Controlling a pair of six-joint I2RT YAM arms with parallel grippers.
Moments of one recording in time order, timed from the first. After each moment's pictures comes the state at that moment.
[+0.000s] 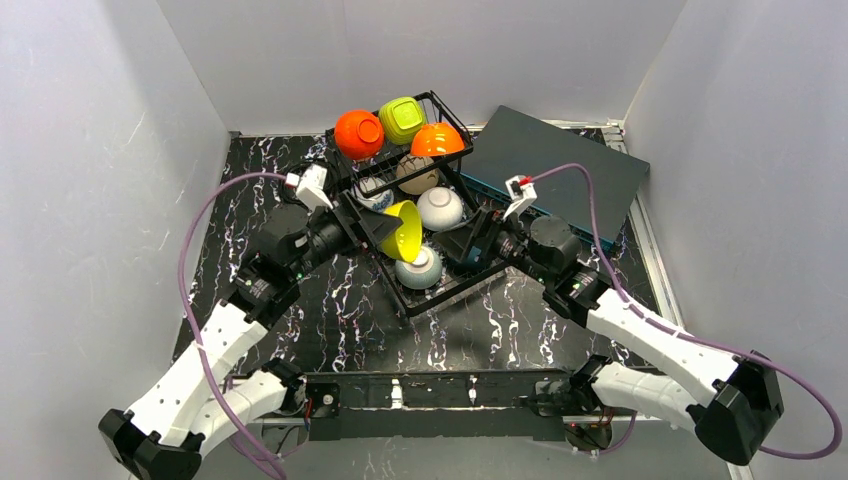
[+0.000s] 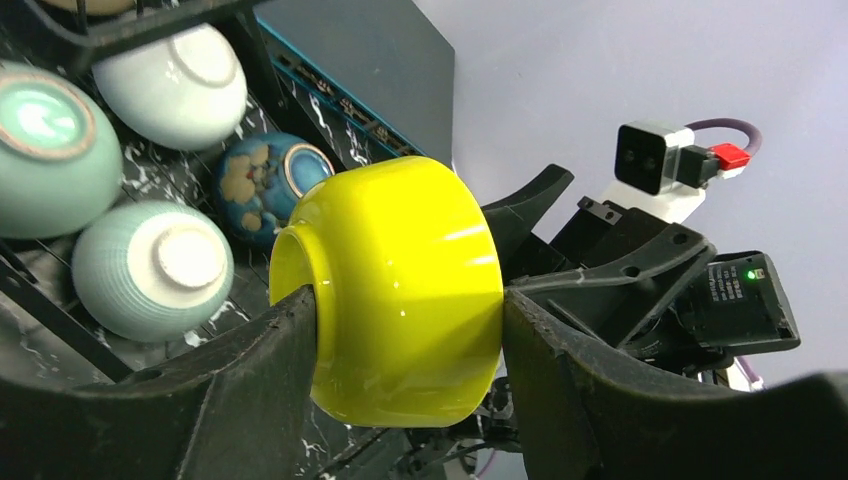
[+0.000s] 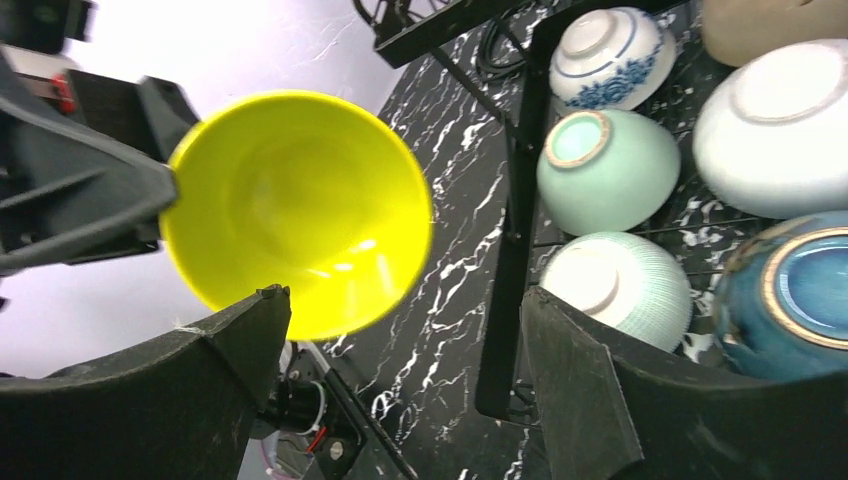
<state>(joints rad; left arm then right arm) -0.55 0.86 0.94 -0.28 0.16 -0.85 0.77 0.98 0.72 0.17 -0.13 0.72</state>
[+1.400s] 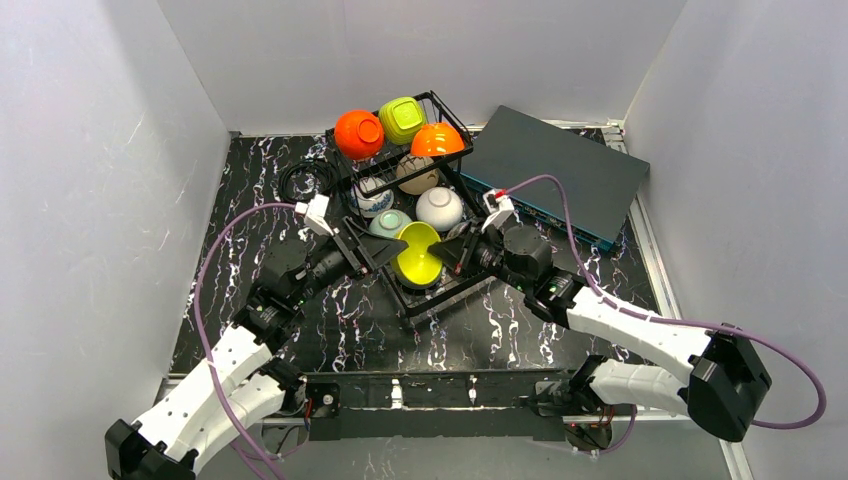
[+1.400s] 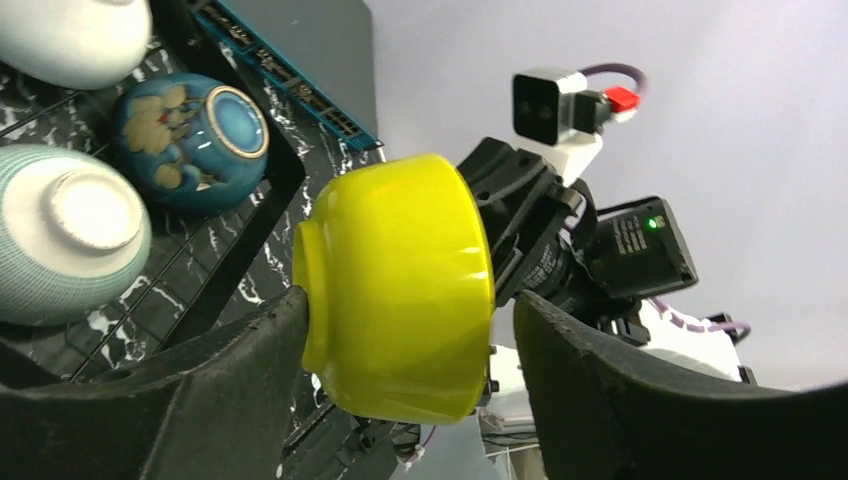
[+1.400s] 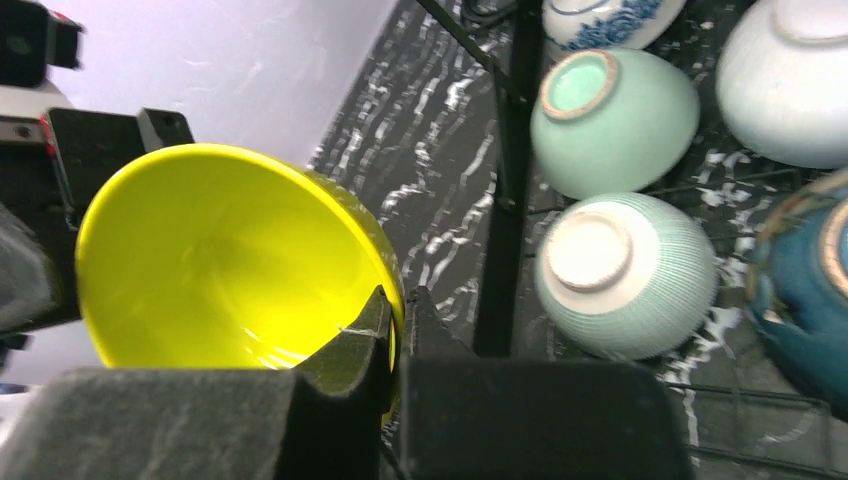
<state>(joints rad) -0.57 0.72 0.60 0.07 0.29 -1.05 0.87 1.11 0.67 0.29 -0.05 0.76</state>
